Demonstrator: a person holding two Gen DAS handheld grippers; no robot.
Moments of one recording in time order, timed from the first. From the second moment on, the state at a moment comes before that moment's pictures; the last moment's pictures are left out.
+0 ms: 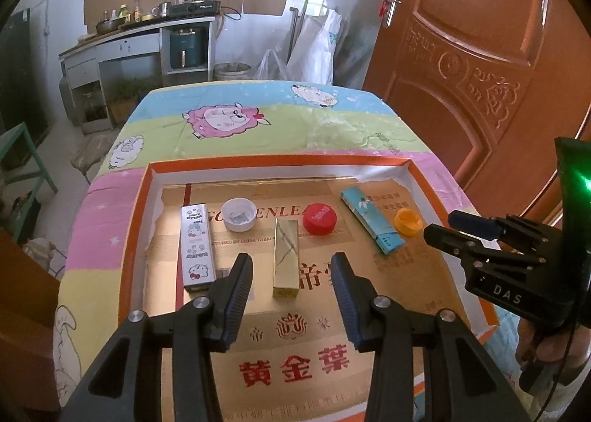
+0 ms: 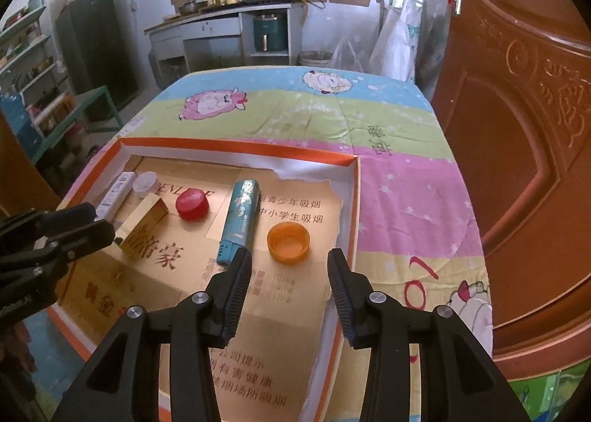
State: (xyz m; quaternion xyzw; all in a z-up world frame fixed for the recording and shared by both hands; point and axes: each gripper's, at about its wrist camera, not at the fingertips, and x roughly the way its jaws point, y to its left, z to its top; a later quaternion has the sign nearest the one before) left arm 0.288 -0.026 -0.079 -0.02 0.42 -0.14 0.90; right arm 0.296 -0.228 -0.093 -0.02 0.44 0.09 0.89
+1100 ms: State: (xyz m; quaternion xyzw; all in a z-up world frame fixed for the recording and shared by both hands) left arm 0.184 -0.006 -0.021 -0.04 0.37 -0.14 0.92; right arm 0.180 -0.212 -0.030 -0.02 0.40 0.10 0.91
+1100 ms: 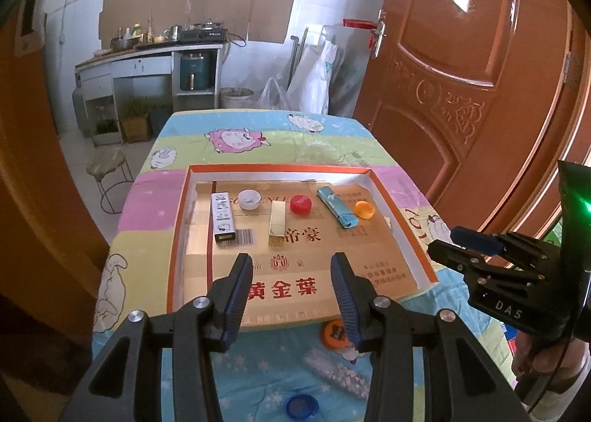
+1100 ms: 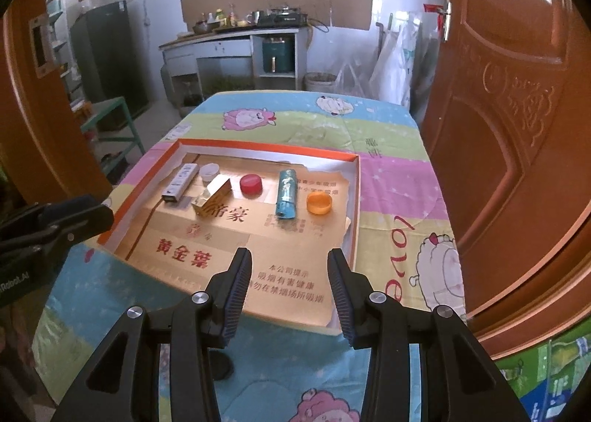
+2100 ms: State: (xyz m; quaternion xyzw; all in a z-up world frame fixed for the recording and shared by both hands) left arm 0.099 -0.003 -0.029 -0.01 0.36 -0.13 0.93; right arm 0.097 -0.194 -0.028 -0.03 0.39 0.11 0.91
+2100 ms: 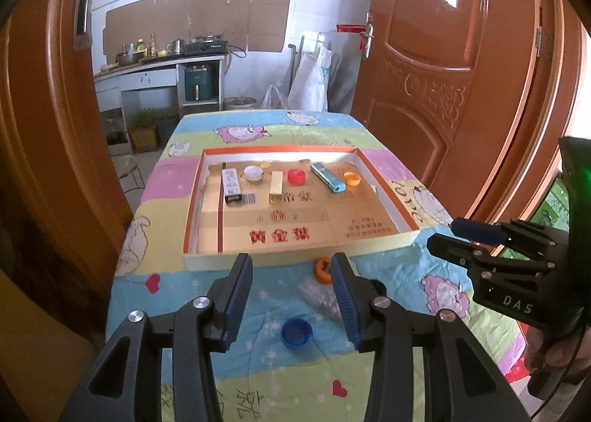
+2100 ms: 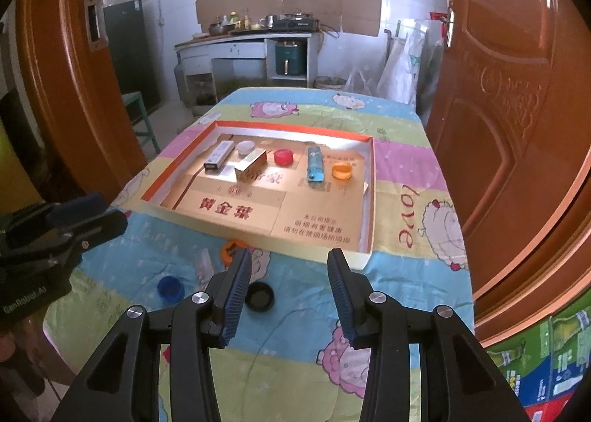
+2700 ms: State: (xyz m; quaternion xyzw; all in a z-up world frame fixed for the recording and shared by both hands) left arm 0.100 -0.024 -0.110 0.02 0.41 -0.15 0.90; right arm 0.083 -0.190 -0.080 -0.01 0.44 0.13 0.89
